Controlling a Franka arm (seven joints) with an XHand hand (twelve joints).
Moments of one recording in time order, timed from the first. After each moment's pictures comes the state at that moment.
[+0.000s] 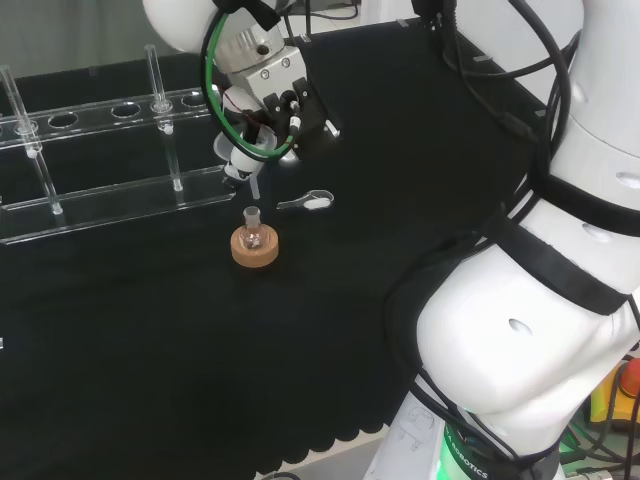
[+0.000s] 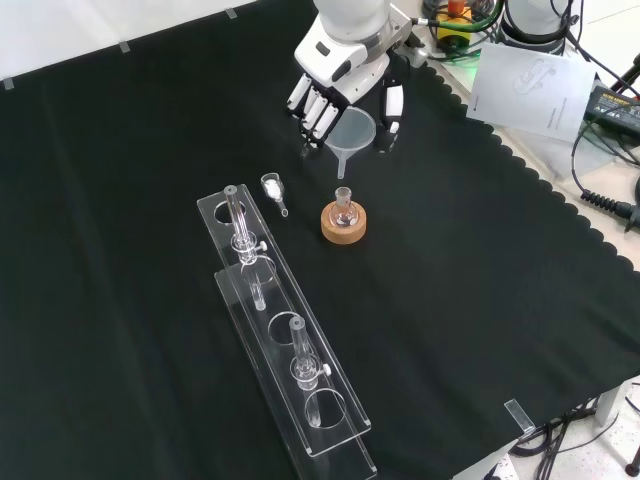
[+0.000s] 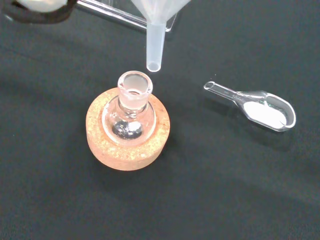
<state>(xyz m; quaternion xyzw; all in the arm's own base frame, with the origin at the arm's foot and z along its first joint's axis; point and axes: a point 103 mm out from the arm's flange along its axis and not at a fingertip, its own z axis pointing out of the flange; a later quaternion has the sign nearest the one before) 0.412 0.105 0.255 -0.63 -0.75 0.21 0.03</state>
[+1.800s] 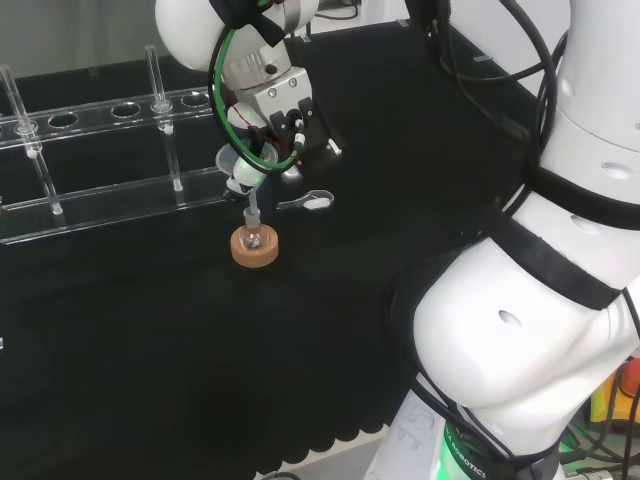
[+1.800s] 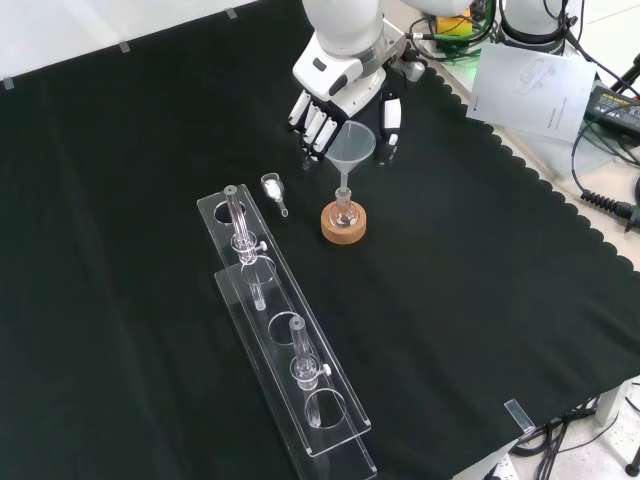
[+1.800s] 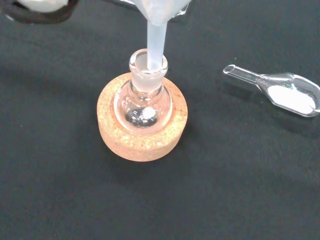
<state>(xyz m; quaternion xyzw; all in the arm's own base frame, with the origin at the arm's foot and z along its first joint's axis) 0.412 0.103 0.228 -0.62 -0.76 0.19 0.06</state>
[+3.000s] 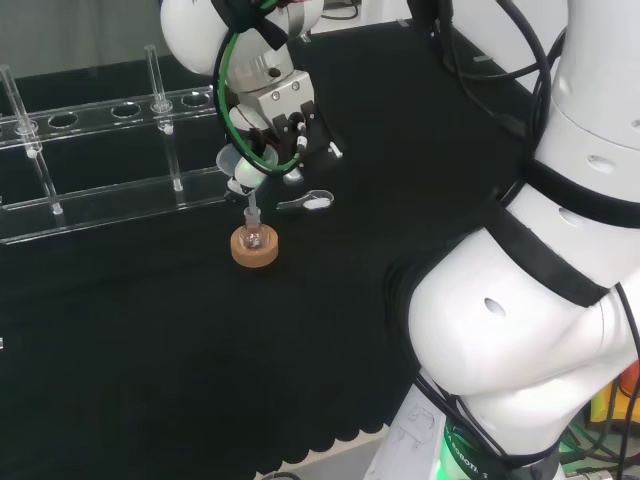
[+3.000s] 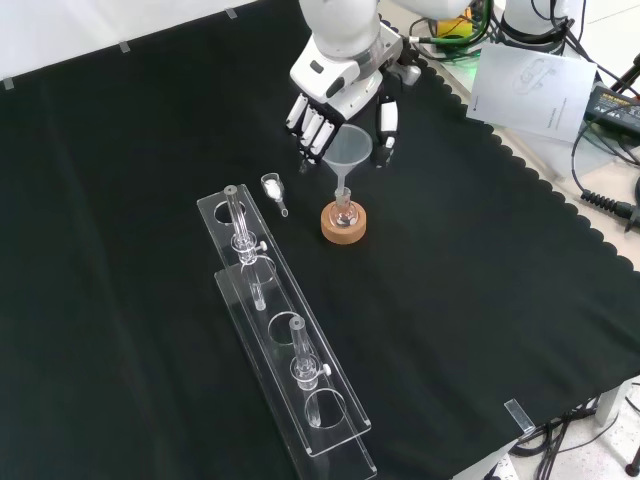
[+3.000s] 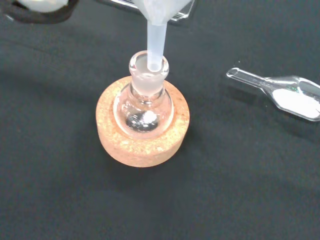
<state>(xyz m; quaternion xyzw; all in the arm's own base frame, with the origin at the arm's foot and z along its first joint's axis) 0.417 0.100 0.219 -0.62 -0.76 0.18 0.06</state>
